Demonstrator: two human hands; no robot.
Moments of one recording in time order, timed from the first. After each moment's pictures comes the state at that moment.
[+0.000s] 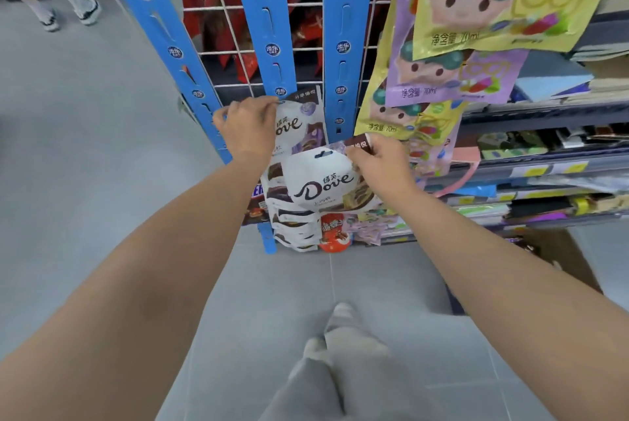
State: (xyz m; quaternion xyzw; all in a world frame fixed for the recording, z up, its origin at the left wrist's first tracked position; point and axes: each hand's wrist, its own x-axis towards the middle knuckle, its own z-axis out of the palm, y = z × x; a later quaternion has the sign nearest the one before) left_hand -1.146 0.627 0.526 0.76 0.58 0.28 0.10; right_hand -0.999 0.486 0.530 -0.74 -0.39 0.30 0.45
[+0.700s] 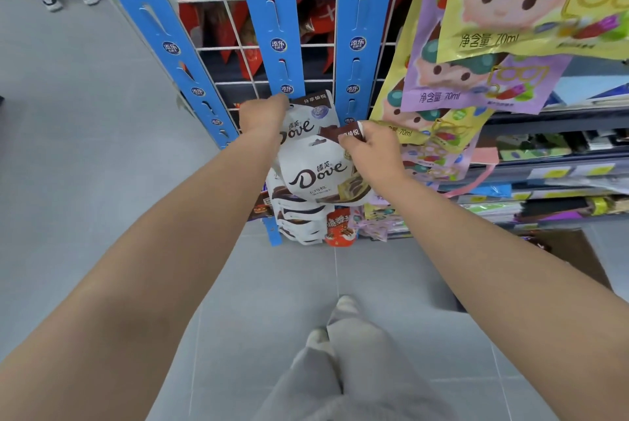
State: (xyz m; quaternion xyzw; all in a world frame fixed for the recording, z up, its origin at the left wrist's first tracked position) left_hand -1.116 0.642 0.554 0.42 0.70 0.29 0.51; right_hand -1.003 0.530 0.525 -0.75 -0.40 0.30 0.44
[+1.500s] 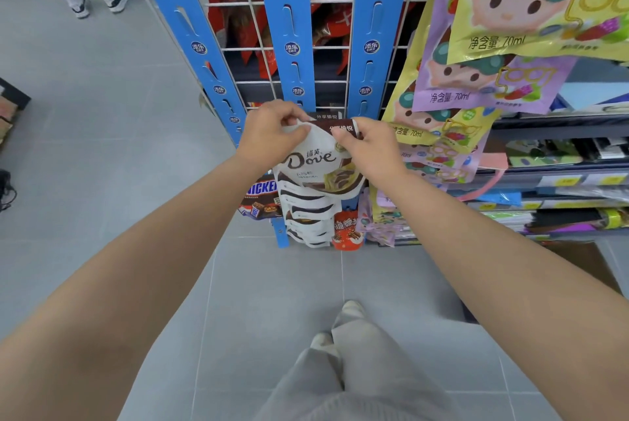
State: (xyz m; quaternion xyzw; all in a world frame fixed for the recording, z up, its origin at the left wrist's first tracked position) left_hand -1.166 0.614 0.554 0.79 0.47 0.23 0.32; right_hand -1.021 0.531 0.541 -0.72 -0.44 0.31 0.45
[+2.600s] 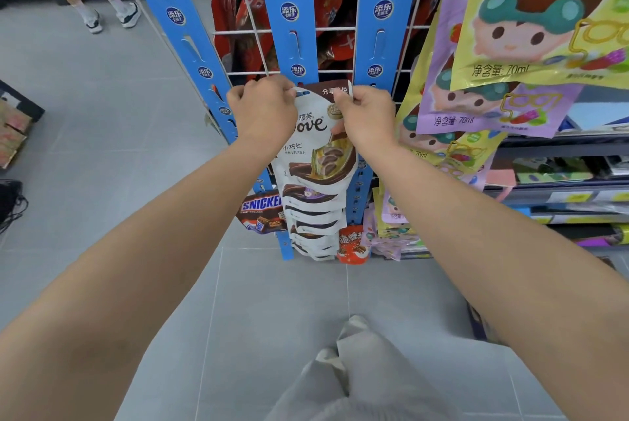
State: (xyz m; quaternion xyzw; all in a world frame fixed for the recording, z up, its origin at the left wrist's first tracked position) left_hand -1.139 0.647 0.593 0.78 0.58 0.22 0.09; right_hand -1.017 0.589 0.573 -0.73 -0.39 0.27 0.49
